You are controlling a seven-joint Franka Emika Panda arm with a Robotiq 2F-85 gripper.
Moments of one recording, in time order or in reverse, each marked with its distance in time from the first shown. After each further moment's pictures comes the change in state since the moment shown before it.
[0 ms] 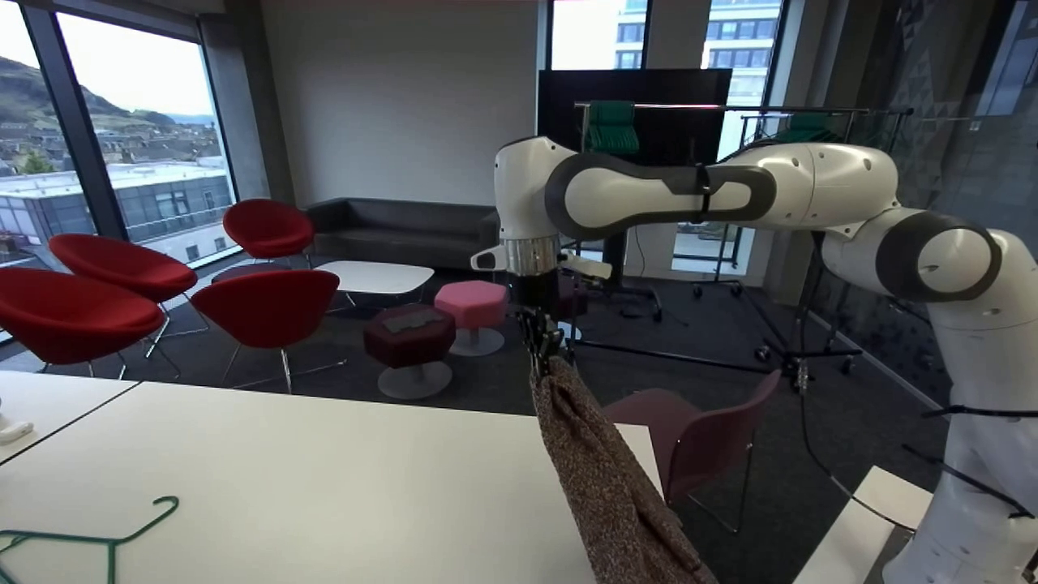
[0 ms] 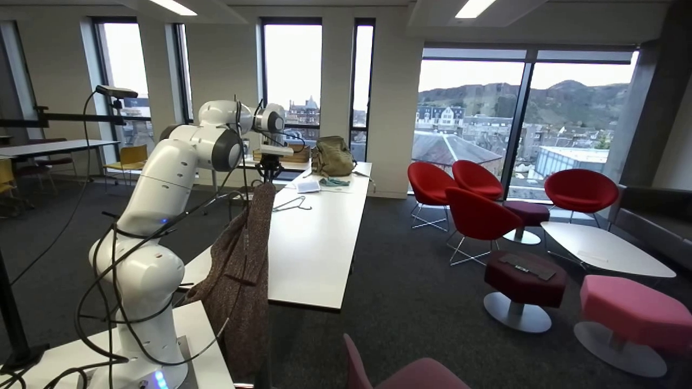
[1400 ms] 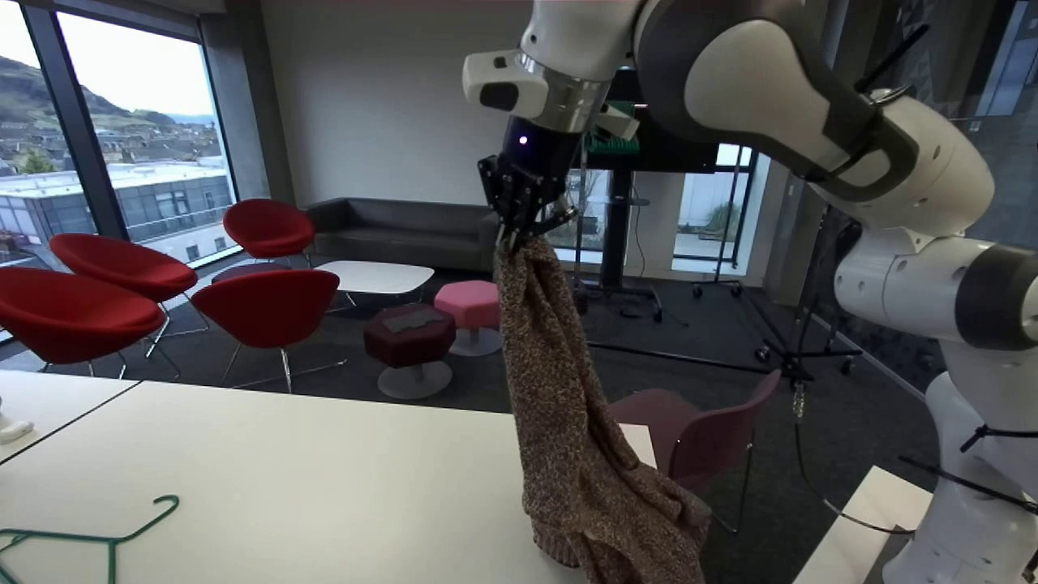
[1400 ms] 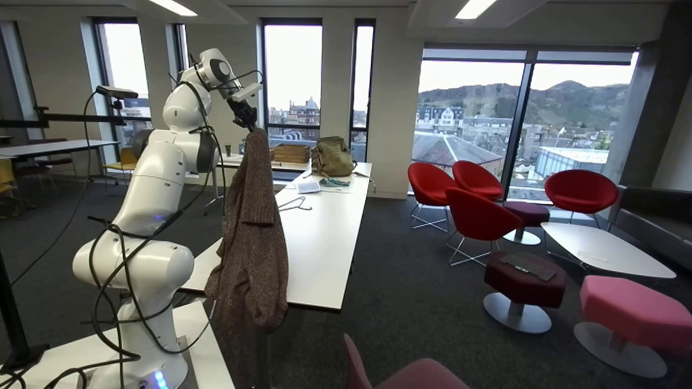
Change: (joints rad) arm 0.401 0.069 -0.008 0.580 -0.573 -0.141 -0.428
